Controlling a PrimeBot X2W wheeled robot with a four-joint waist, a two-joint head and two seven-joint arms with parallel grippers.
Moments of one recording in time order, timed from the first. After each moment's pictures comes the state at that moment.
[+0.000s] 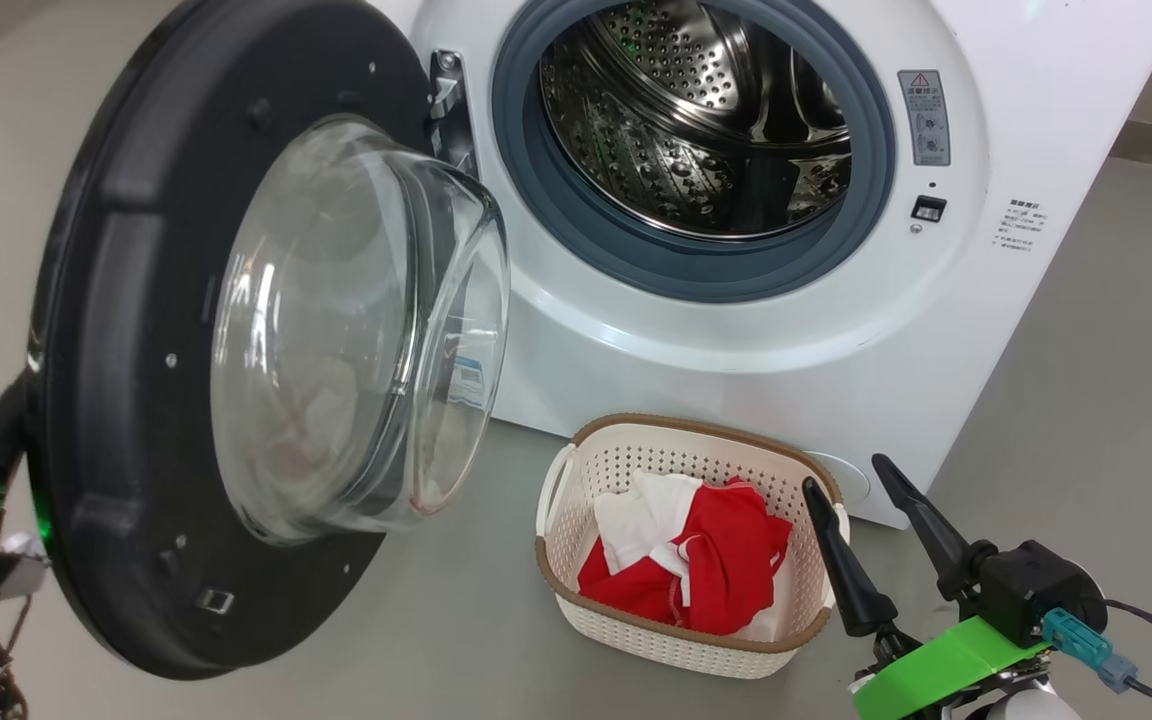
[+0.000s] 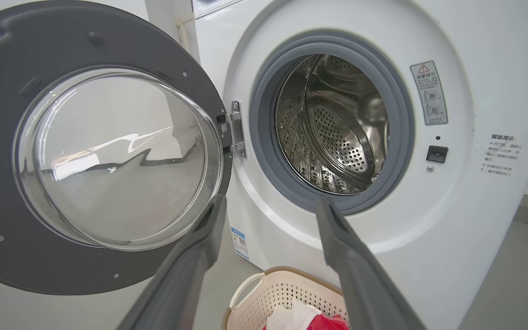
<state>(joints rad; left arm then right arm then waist) -0.54 0.09 0.55 0.39 -0.97 -0.04 0.70 -0.06 -0.08 0.17 0.21 0.30 0.12 -0.26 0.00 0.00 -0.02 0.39</state>
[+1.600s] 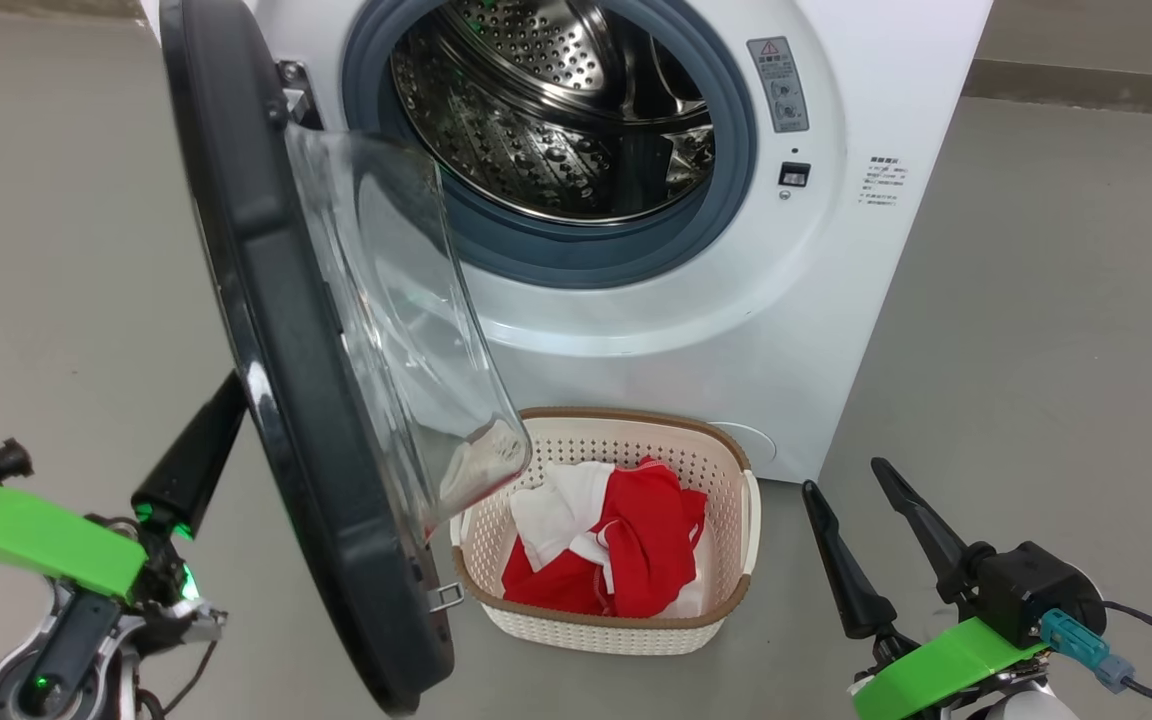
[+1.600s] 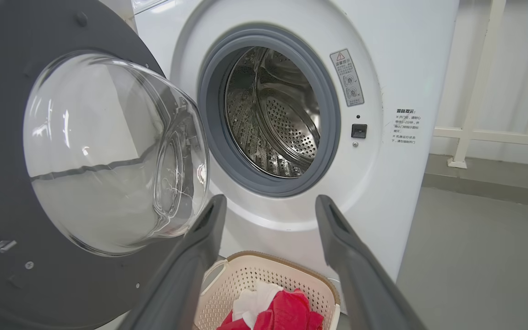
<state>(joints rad) -0.28 0.04 0.21 -0.03 -1.37 0.09 0.56 -0.07 -0.08 0.17 0.22 0.30 0.12 -0.26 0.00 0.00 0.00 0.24</state>
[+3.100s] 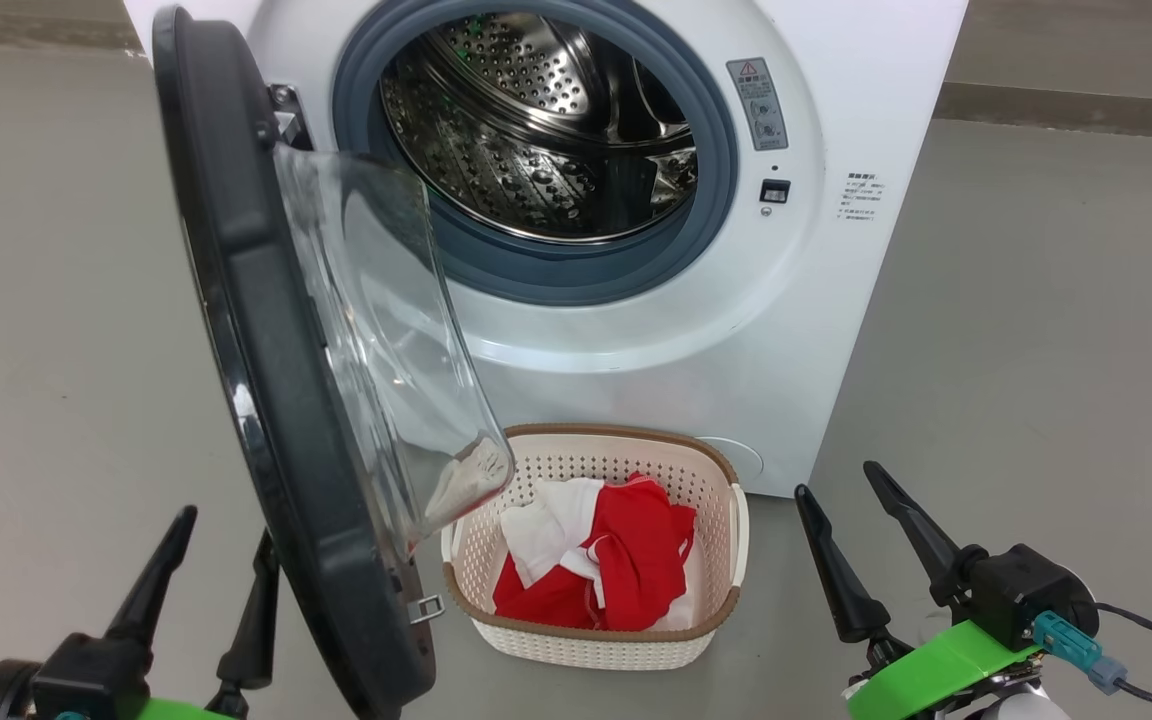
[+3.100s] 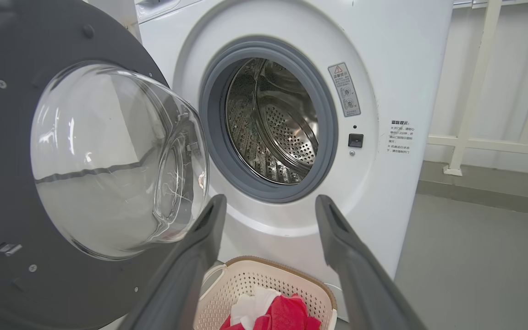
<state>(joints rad) -0.05 0.23 -0.05 0.14 -0.23 -0.09 -0.25 -0.06 -0.08 0.18 0.22 0.30 0.12 -0.26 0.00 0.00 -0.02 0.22</state>
